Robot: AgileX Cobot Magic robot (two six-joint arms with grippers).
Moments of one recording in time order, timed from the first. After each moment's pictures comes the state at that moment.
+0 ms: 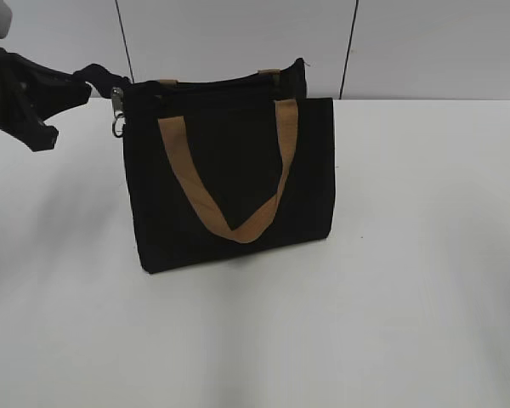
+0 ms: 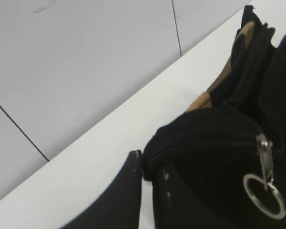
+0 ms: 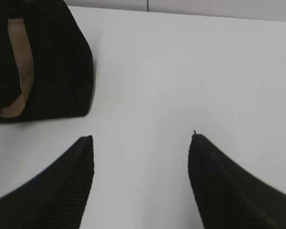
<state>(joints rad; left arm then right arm) -0.07 1.50 -0.78 1.29 -0.60 -0.68 0.01 0.51 -0.66 0.22 0.78 -0.22</state>
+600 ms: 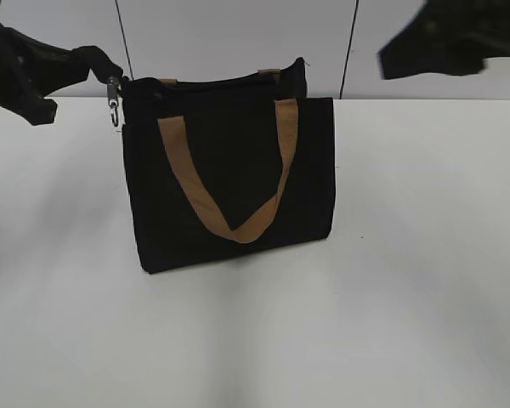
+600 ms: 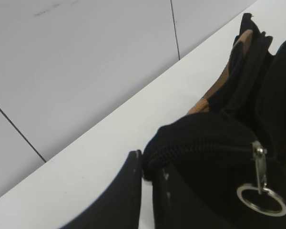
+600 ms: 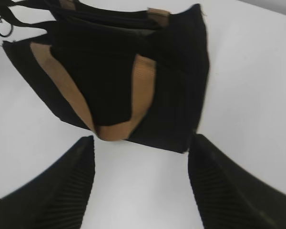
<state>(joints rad) -0.07 1.50 -0.84 1.33 -0.60 -0.77 0.42 1.27 -1.12 0.27 0.70 -0.21</state>
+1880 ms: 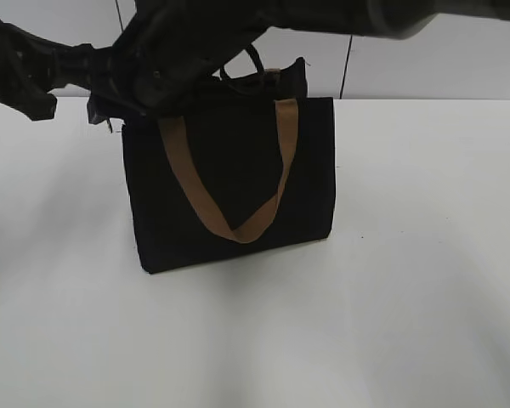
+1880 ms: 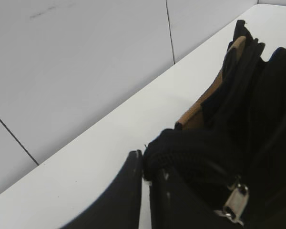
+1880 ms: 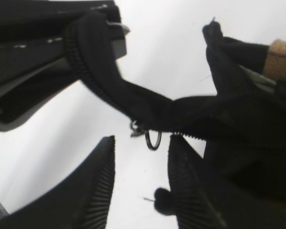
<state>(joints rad) -0.07 1.49 -0.84 1.33 -0.62 -0.80 0.79 2.03 -1.70 0.31 0.51 0.17</state>
